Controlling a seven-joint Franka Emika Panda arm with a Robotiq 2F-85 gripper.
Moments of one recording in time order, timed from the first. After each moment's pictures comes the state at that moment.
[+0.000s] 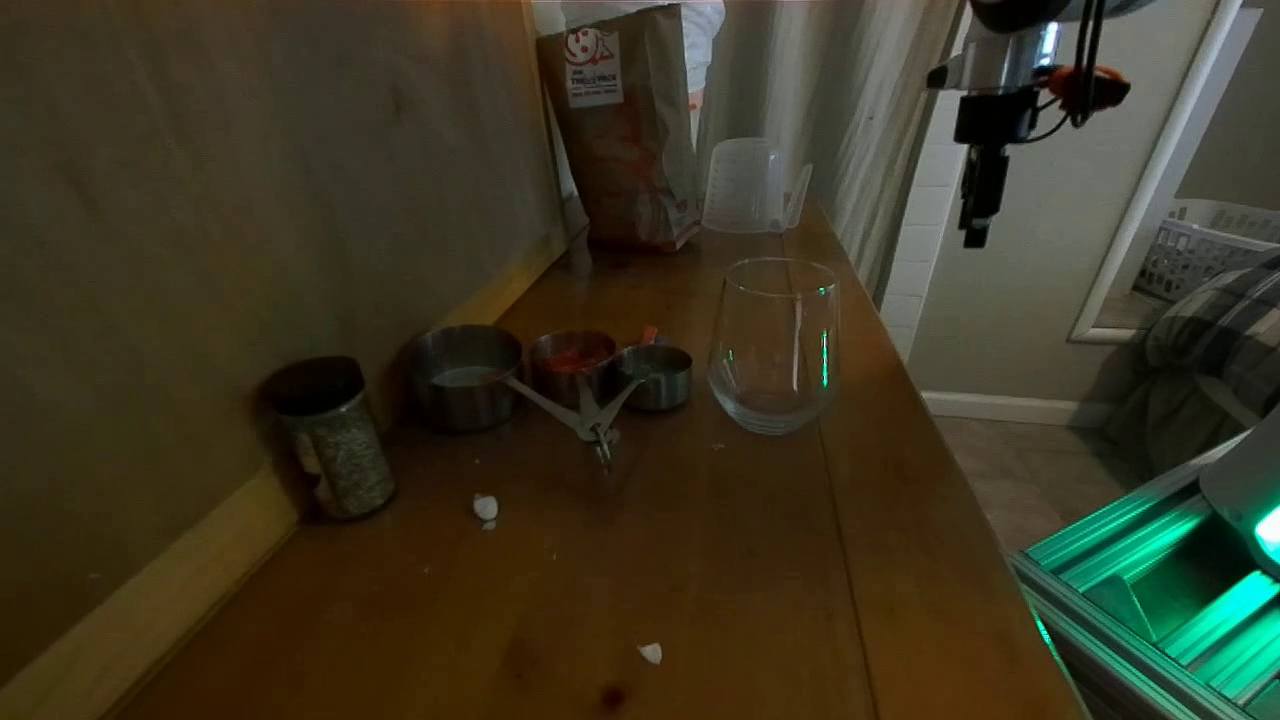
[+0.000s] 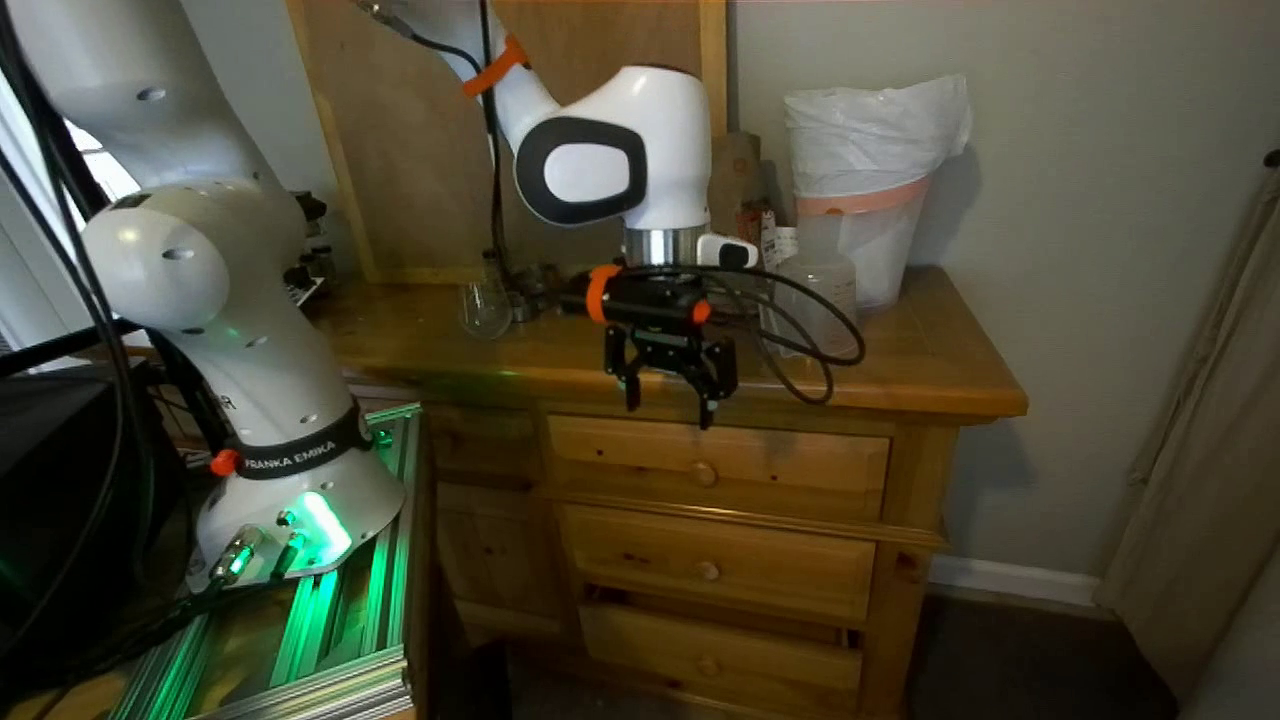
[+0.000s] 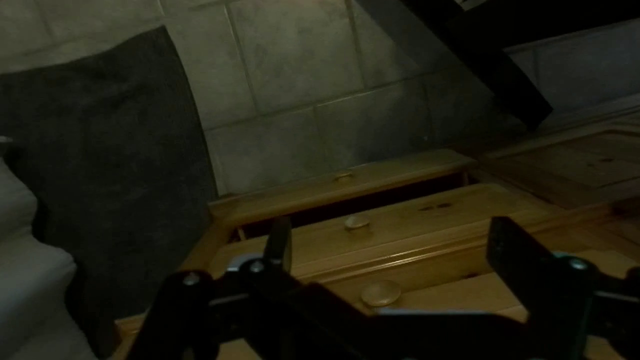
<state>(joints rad) -0.06 -0.04 -0.21 -2.66 -0.15 2.56 -0.86</state>
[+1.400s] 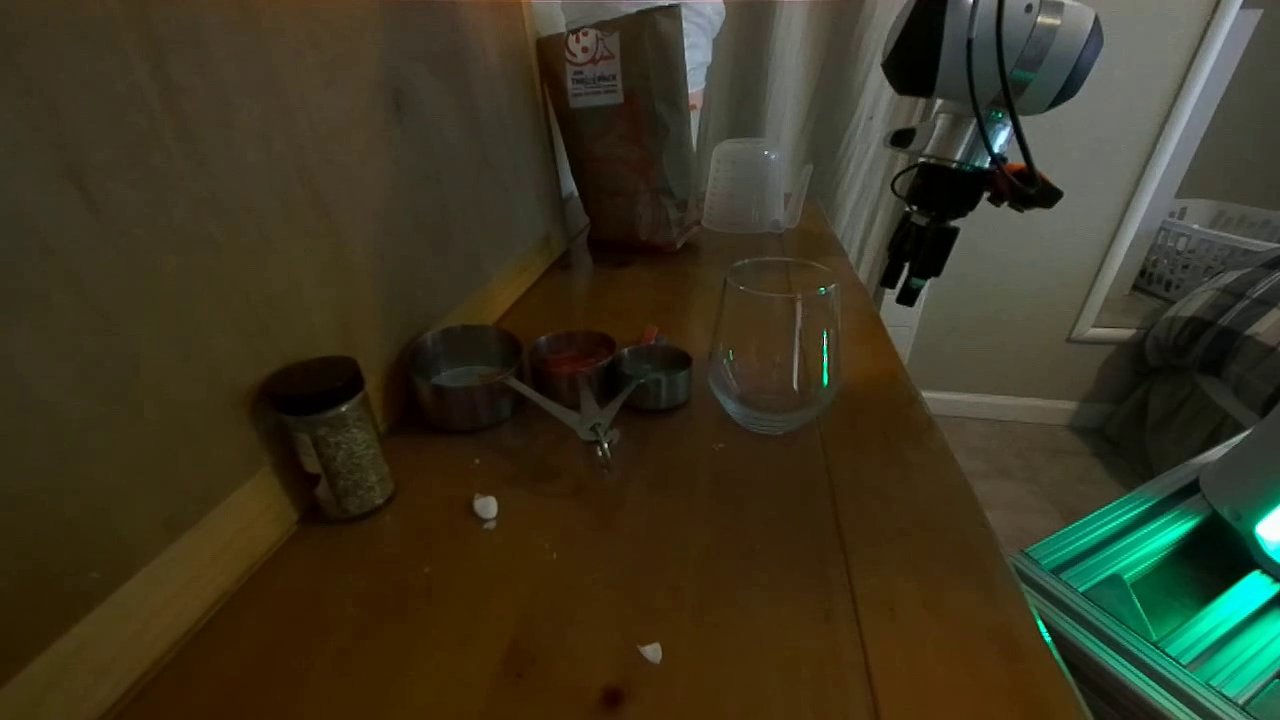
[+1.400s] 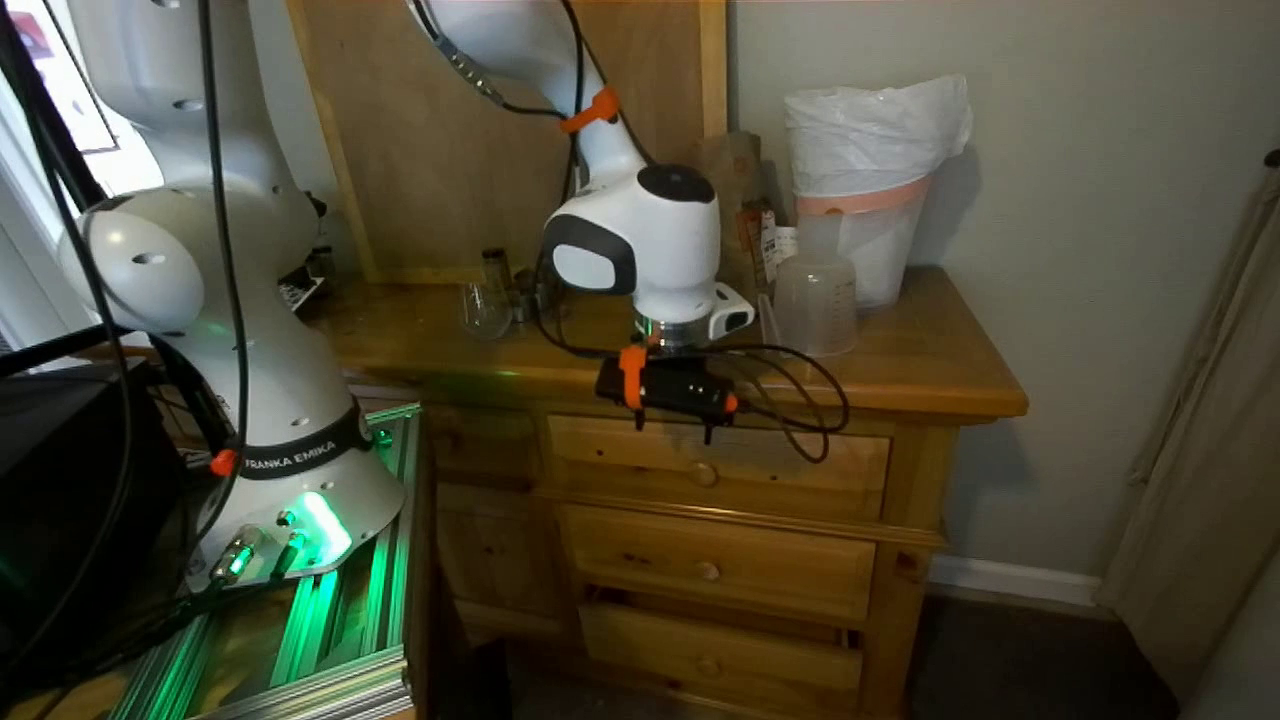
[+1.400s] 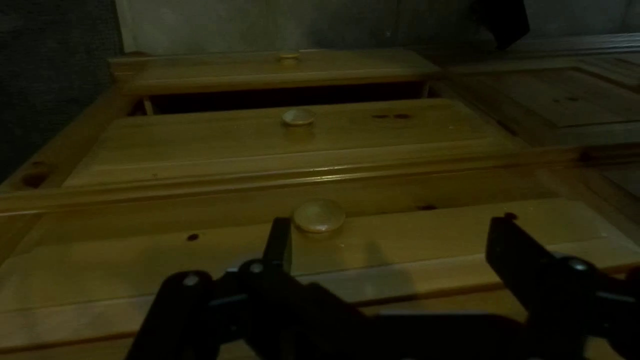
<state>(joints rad) -0.21 0.22 0.05 -2.59 0.64 2.74 -1.68</state>
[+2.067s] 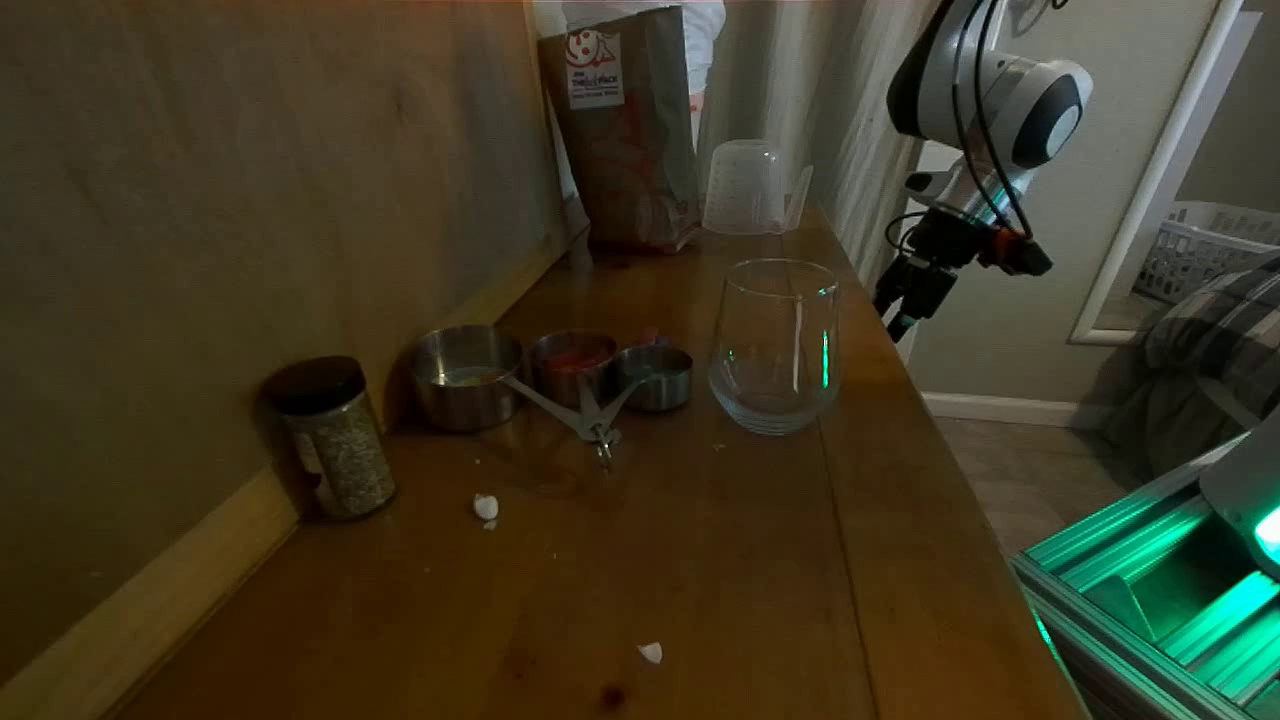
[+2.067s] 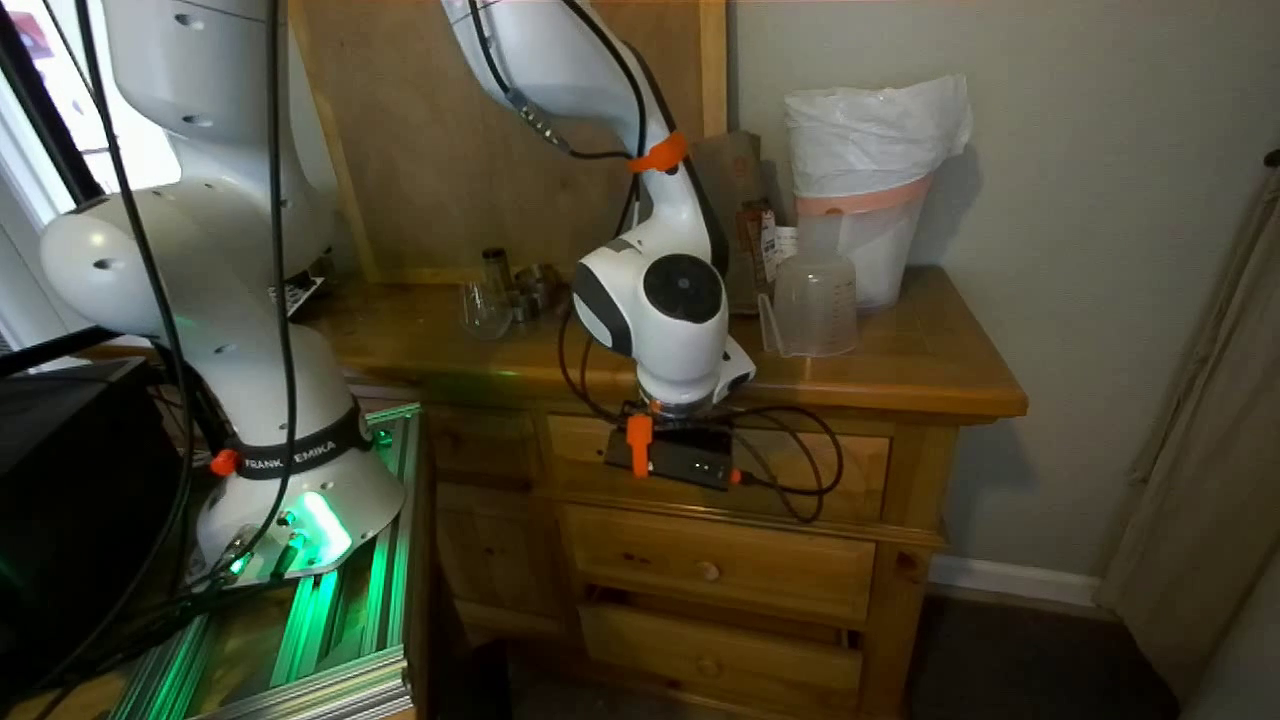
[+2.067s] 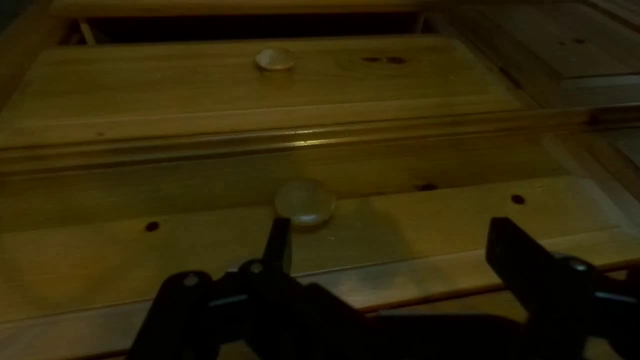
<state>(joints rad) -0.41 0.41 0.19 -2.50 1.06 2.66 -2.20</state>
